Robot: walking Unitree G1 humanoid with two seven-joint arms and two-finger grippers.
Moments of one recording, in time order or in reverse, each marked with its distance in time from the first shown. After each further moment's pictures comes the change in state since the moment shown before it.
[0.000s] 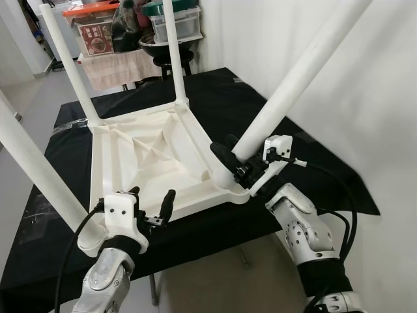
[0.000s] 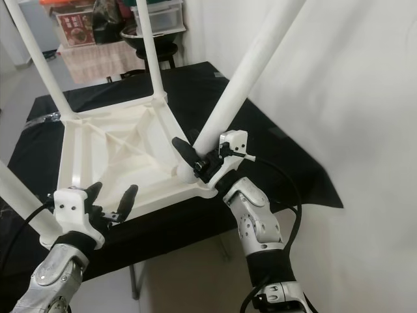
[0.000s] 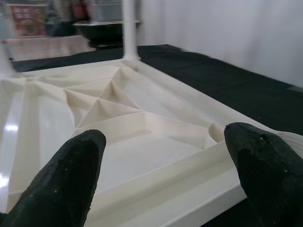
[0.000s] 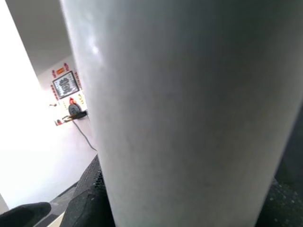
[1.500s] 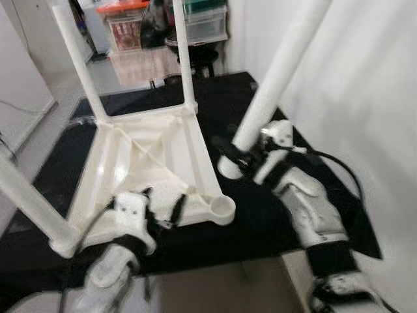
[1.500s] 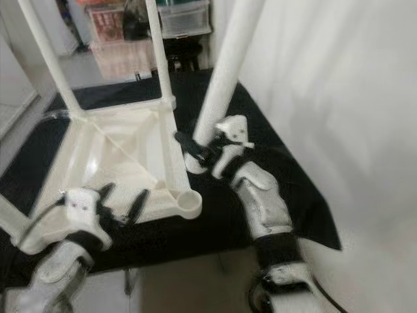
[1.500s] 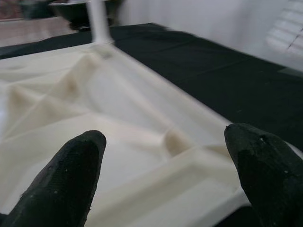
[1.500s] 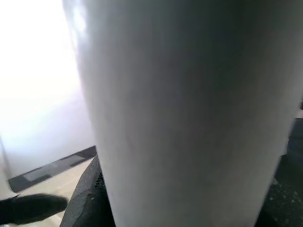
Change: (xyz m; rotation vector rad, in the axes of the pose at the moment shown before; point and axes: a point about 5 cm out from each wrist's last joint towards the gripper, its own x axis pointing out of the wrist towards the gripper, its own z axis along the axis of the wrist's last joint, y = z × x) left arm -0.005 -0.011 -0.010 0.025 0.078 -0.093; right arm 0.018 0.008 0.012 -0.184 0.089 0.187
